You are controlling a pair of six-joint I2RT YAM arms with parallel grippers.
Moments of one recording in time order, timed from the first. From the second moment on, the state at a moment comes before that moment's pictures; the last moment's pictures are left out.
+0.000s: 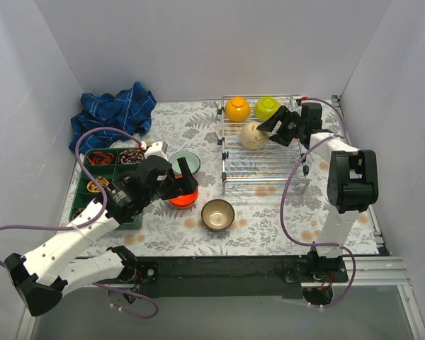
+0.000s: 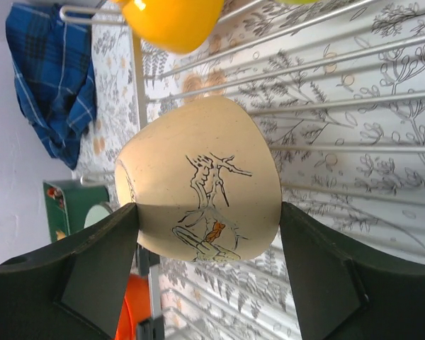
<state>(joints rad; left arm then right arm) -0.79 0.95 0.99 -0.70 -0.25 -0.81 0.07 1.92 1.28 0.04 -0.56 0.75</state>
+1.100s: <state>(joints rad) -0.66 1.24 1.08 -0.50 -0.04 -0.81 0.85 1.06 0.87 -0.21 0.55 -0.60</state>
